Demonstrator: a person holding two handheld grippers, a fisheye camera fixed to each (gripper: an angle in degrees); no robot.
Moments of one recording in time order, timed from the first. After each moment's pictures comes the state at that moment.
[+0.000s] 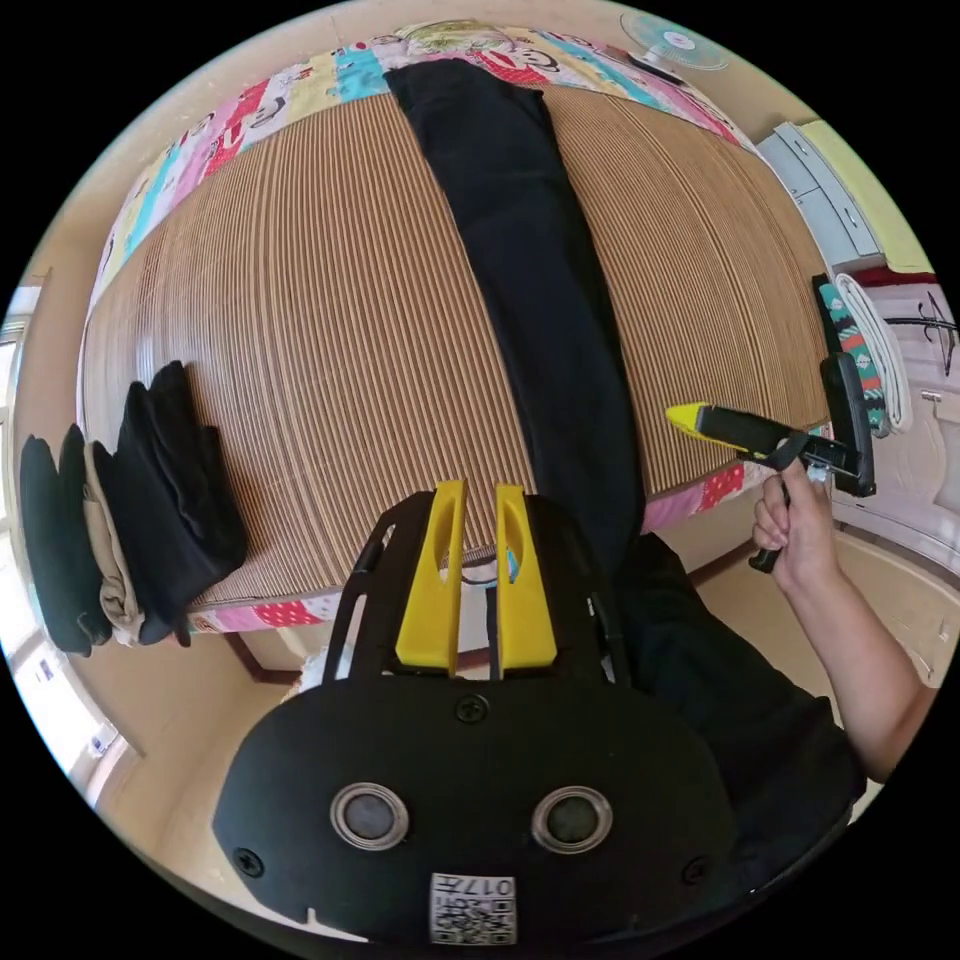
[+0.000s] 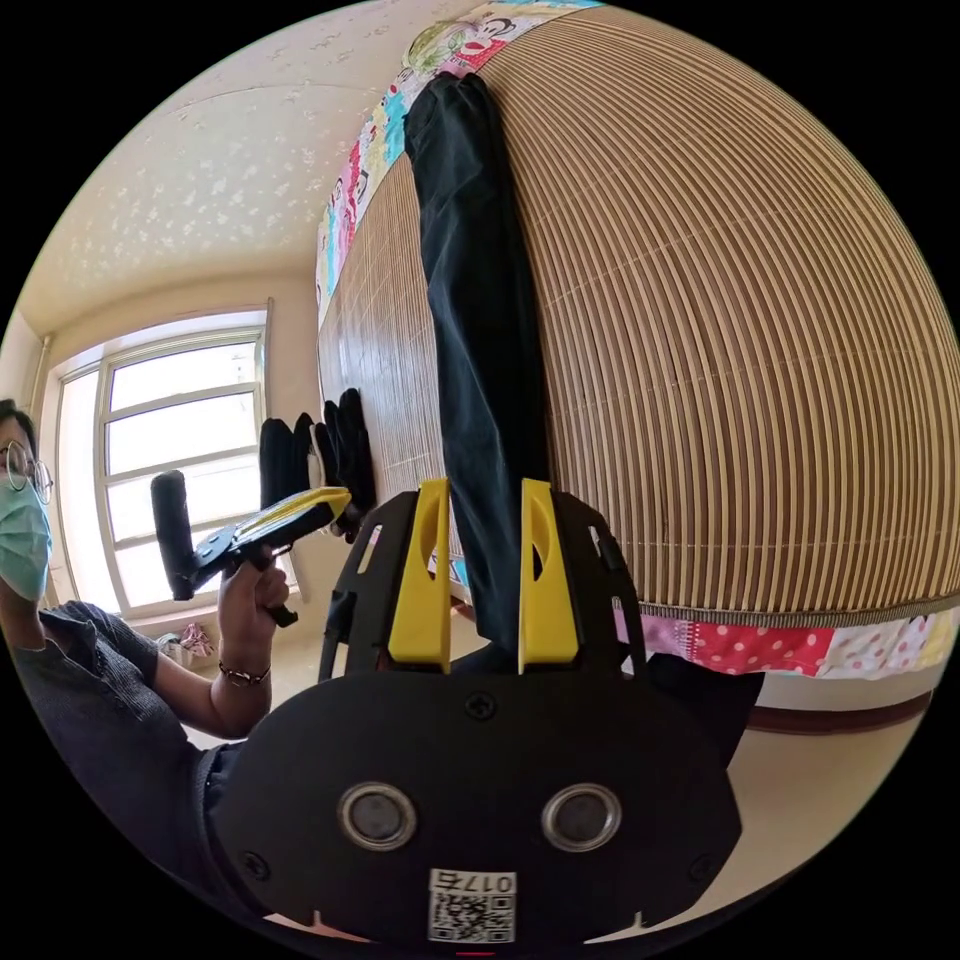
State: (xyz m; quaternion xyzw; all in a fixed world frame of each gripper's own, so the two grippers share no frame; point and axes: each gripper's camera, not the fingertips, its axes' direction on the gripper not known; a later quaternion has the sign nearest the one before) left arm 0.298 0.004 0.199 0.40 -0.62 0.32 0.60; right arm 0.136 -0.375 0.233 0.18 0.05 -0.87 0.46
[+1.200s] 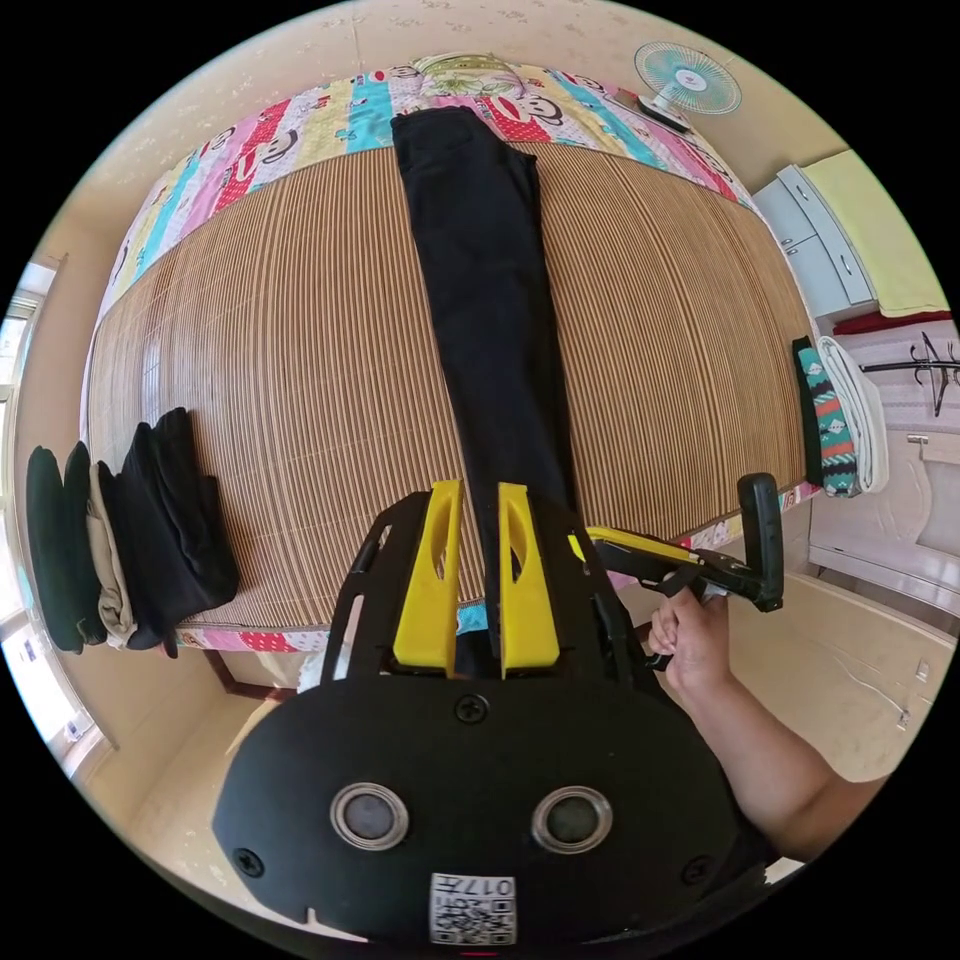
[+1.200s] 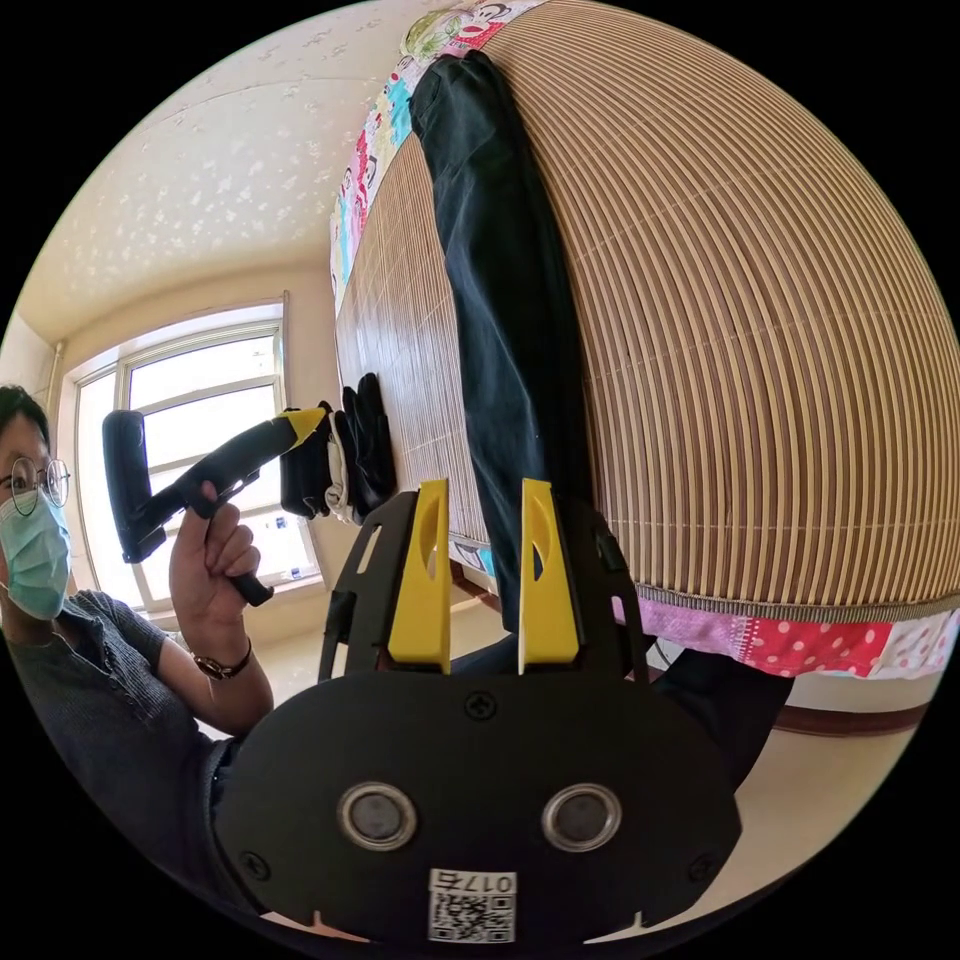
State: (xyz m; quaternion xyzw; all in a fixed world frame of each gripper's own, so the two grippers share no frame) left arm 0.392 -0.019 0.346 0.43 -0.57 0.33 0.61; right arm 0.126 -0.390 0.245 0.13 0.05 -0.87 0.47
